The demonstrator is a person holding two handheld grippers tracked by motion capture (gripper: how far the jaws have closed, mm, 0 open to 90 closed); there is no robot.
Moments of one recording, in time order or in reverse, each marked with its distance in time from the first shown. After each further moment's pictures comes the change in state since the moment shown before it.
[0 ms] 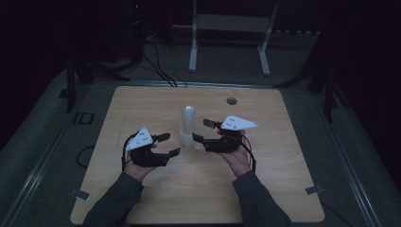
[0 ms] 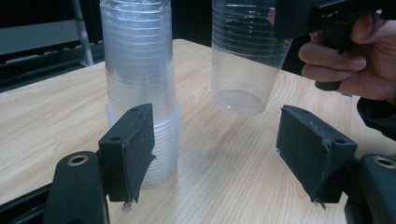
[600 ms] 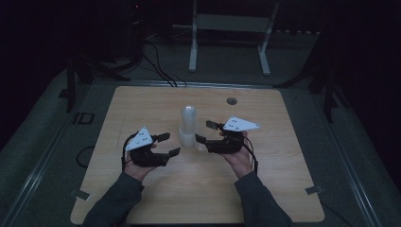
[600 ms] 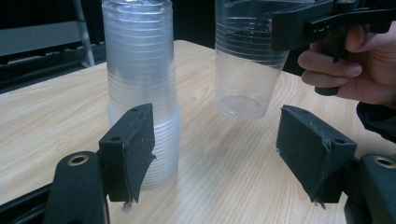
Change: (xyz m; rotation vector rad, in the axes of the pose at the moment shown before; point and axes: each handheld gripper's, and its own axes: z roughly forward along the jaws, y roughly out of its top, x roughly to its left) left arm 0.000 -0.001 0.000 -0.003 0.005 -0.002; right arm -0.005 -0.009 -0.004 0.013 -0.012 0.017
